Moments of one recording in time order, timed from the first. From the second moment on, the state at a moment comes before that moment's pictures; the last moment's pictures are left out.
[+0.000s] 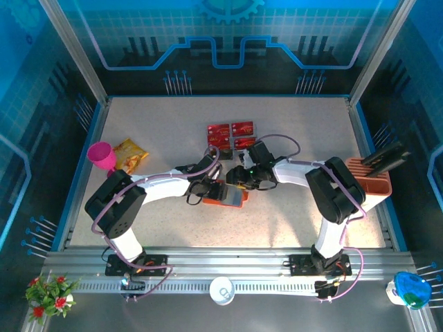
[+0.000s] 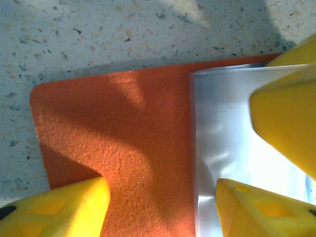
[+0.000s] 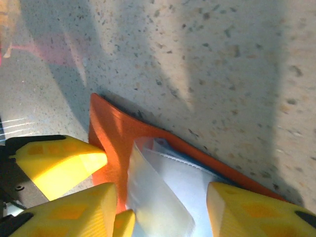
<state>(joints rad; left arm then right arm) -0.68 1.70 0.91 -0.34 0.08 -0.51 0.54 1.83 0.98 -0.16 -0.53 0.69</state>
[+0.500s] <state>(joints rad) -0.64 1.54 0.91 -0.40 0.09 -0.54 0.54 1.84 1.08 -0.17 -0.66 0.71</state>
